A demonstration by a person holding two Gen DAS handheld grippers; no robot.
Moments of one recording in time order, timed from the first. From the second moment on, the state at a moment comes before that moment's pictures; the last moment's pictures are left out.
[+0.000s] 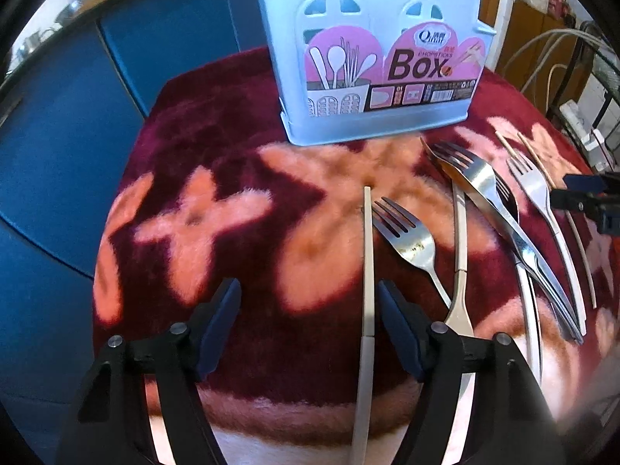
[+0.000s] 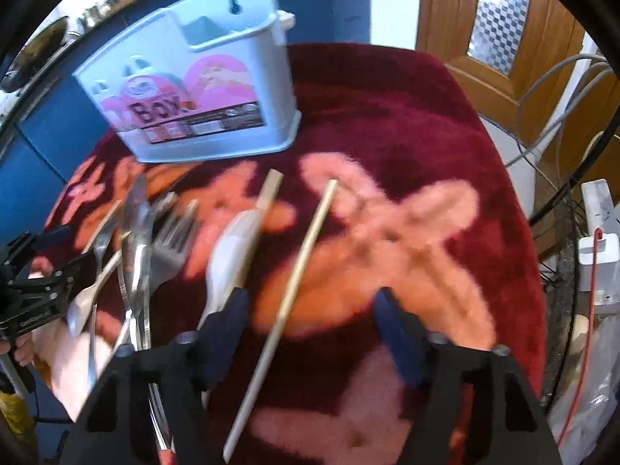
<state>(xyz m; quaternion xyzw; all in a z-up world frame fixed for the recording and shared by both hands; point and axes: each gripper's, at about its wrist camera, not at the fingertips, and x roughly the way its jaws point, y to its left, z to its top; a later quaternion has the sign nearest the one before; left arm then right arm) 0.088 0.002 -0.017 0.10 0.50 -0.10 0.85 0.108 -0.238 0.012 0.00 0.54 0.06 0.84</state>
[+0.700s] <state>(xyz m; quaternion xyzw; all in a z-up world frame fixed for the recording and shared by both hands) 0.170 -0.019 -0.006 0.12 0.60 -0.13 0.78 0.153 -0.236 0.011 -0.02 0.60 0.07 0.80</state>
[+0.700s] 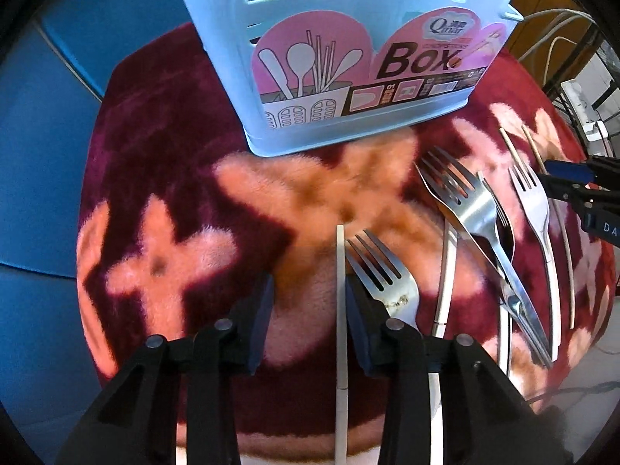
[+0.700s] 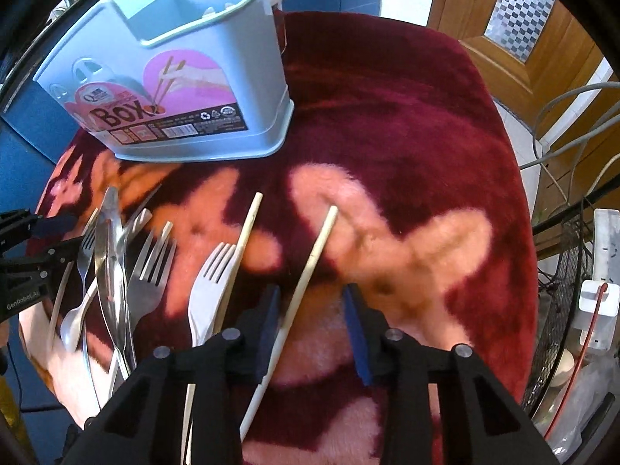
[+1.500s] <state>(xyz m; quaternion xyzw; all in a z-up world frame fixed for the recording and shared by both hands) 0.123 0.017 0.066 -0.02 0.45 -0.15 0.88 0.098 -0.240 0.086 0.05 0.42 0.09 0.90</state>
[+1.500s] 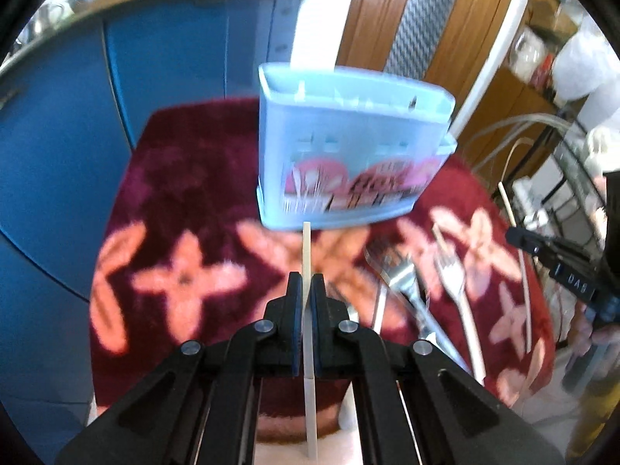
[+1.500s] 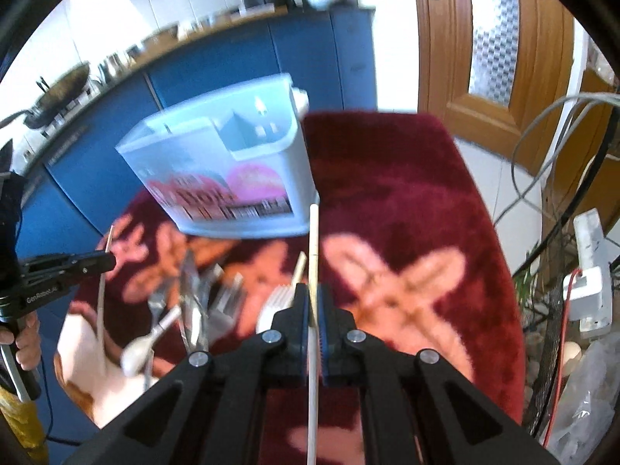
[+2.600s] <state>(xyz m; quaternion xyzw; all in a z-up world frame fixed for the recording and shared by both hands) 0.187 0.019 0.243 -0.03 0.23 -0.10 0.97 0.139 -0.229 0.150 0.07 0.26 0.11 0.96</state>
